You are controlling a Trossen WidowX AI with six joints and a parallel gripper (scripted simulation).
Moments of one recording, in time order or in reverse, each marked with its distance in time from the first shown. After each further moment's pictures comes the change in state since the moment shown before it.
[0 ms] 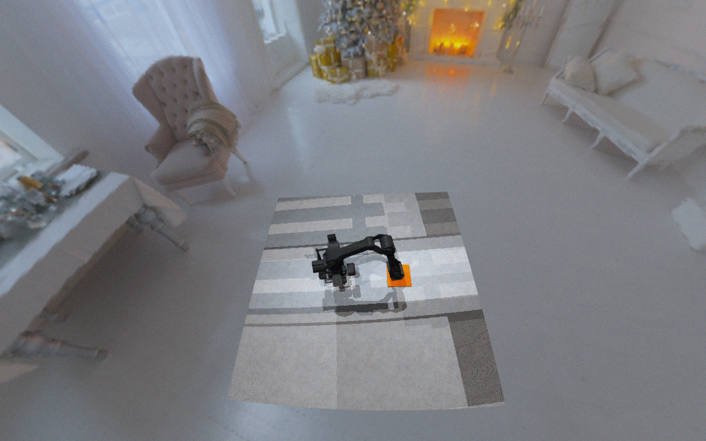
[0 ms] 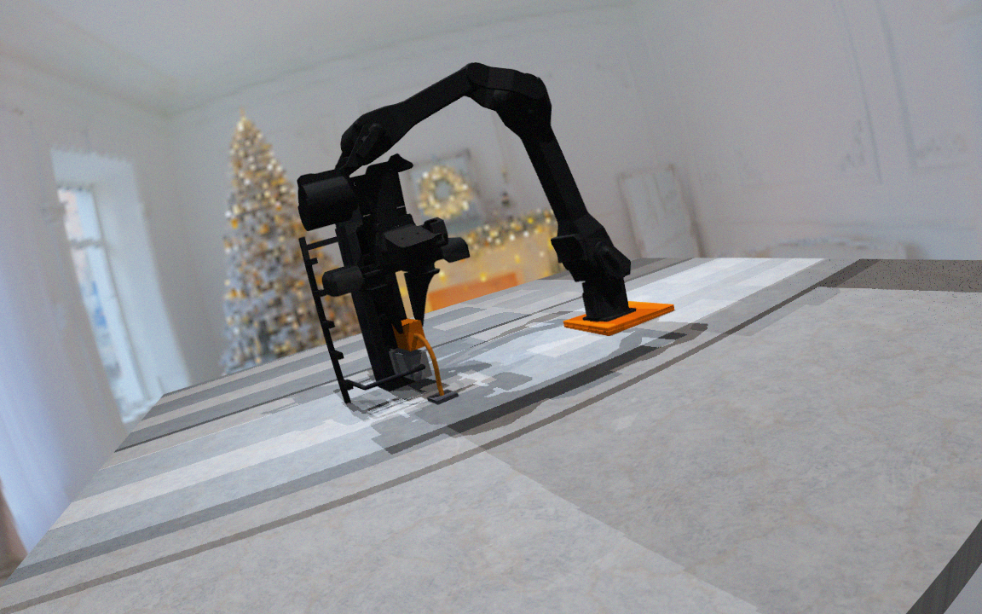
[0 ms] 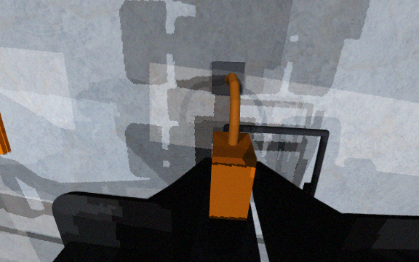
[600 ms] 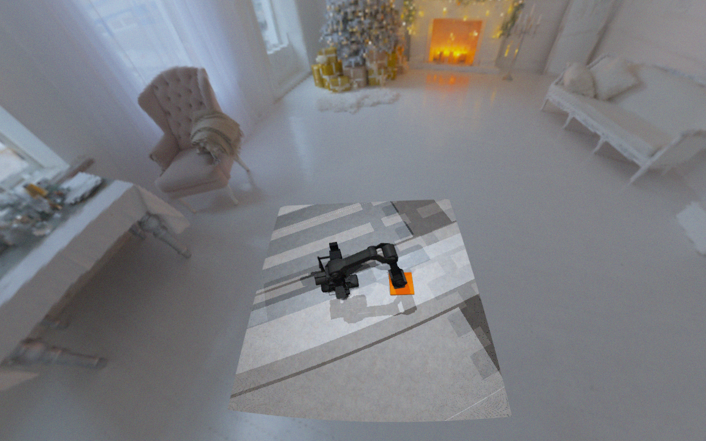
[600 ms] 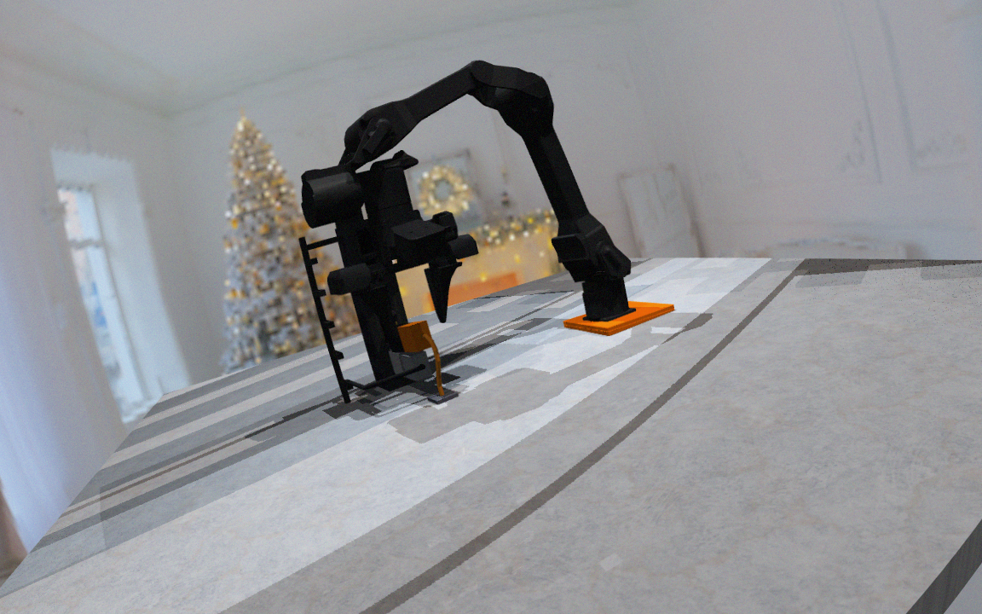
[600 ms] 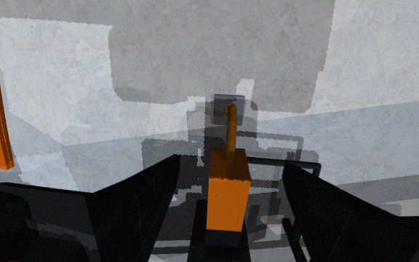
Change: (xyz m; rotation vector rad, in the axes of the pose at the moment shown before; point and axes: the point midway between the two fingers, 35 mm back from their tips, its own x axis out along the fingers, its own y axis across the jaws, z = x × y) arm -0.002 0.002 0.025 -0.034 -0.059 0.003
